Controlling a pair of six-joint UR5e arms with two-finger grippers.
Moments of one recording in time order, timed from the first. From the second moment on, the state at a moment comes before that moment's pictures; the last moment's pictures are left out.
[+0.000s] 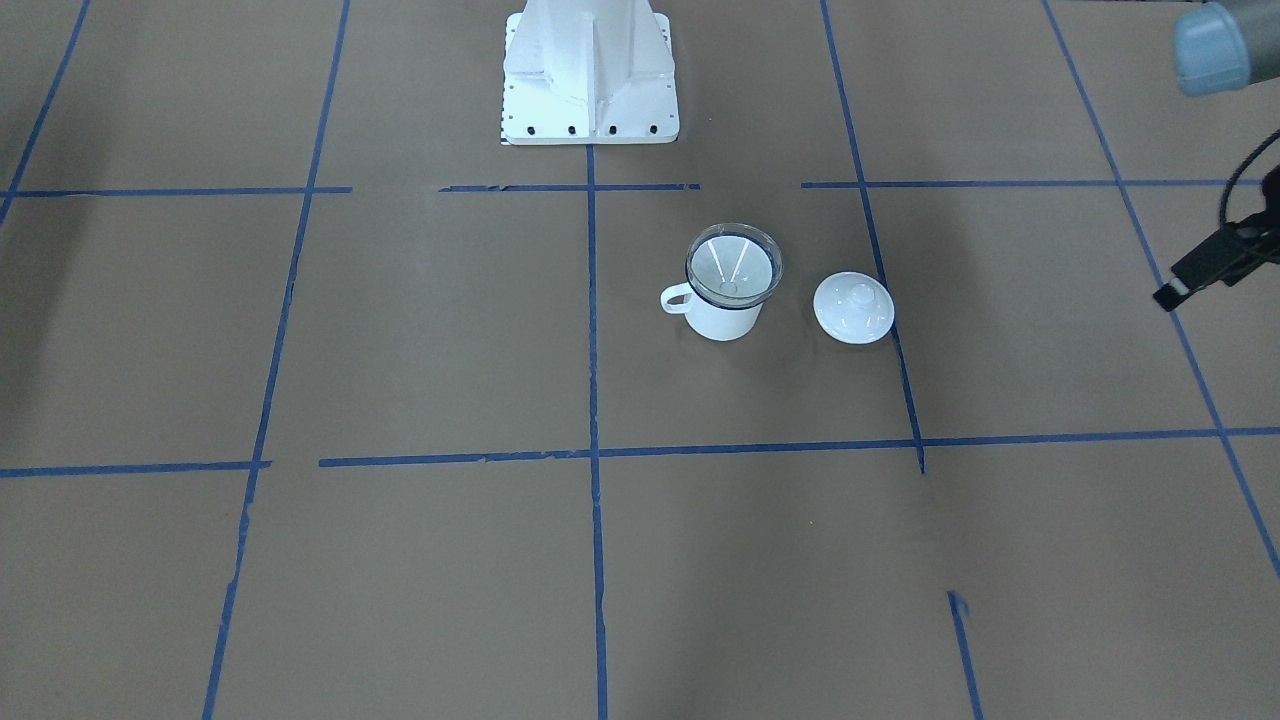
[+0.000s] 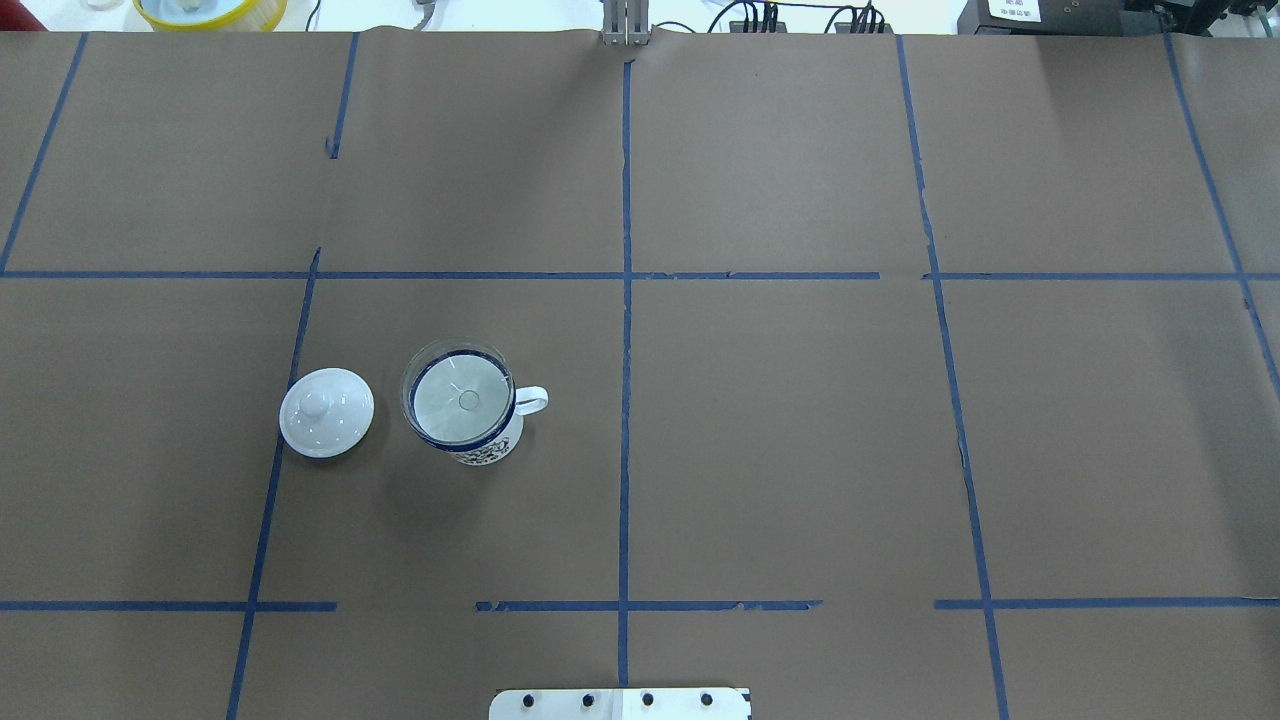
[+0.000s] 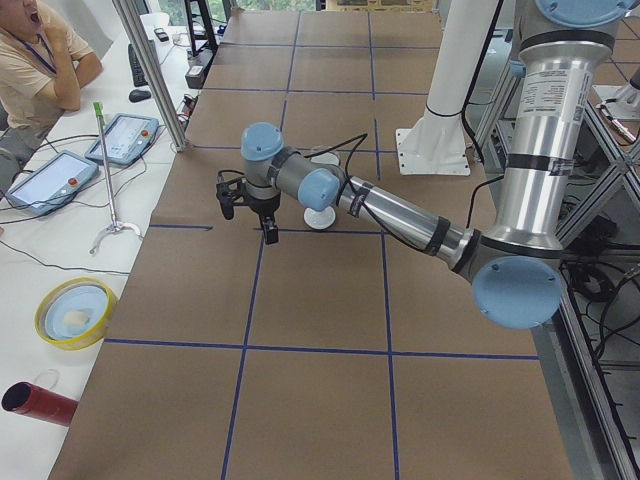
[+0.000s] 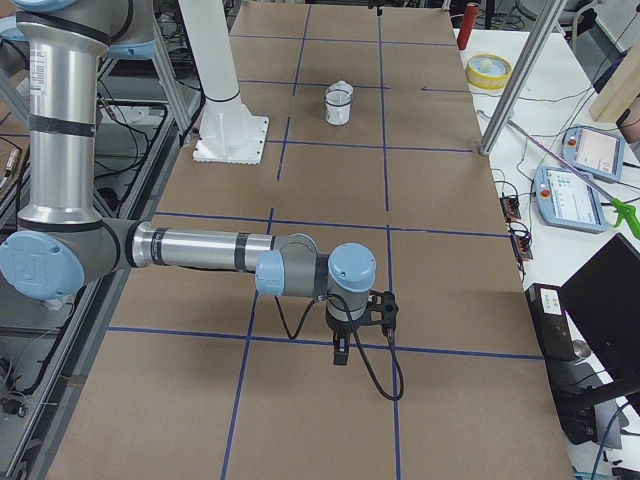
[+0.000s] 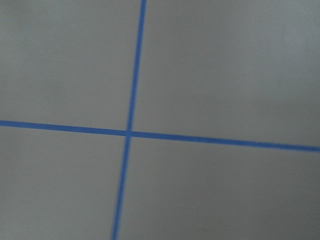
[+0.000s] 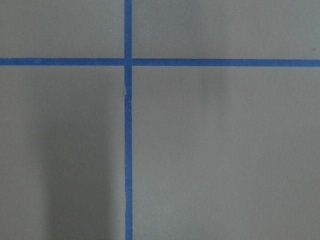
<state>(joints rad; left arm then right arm) -1.23 -1.75 -1.88 -1.64 -2.35 -1.09 1.57 -1.68 1.66 -1.57 2.29 0.01</state>
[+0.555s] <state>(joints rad) -0.86 -2.09 -1.88 -1.41 -2.21 -1.76 1.57 -1.68 1.66 -1.57 2.29 0.01</state>
